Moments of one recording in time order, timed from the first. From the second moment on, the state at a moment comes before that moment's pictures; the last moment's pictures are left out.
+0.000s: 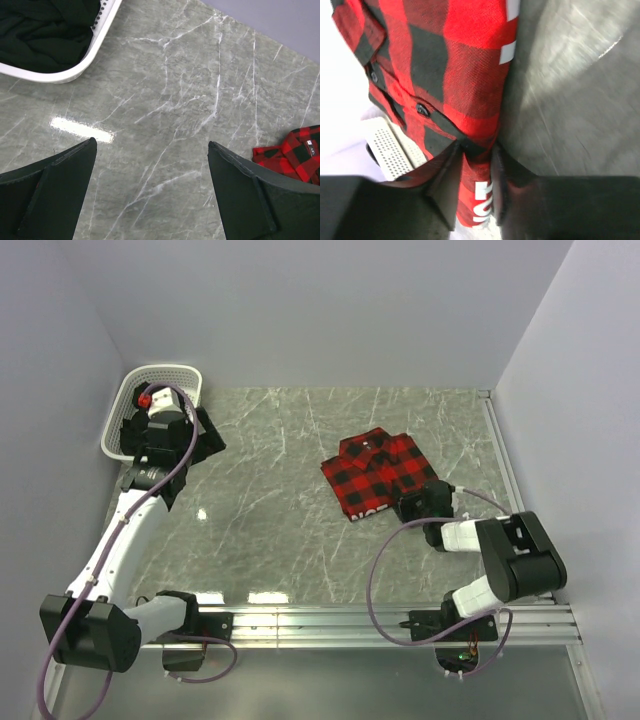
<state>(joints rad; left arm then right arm) -0.14 1.13 1.04 -0.38 -0.24 -0.47 0.19 1.47 0.34 0.46 0.00 1.41</state>
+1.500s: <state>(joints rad) -0.14 1.18 1.04 -0.39 -0.29 -0.47 -0.24 2.10 1.15 0.41 -0.06 1.46</state>
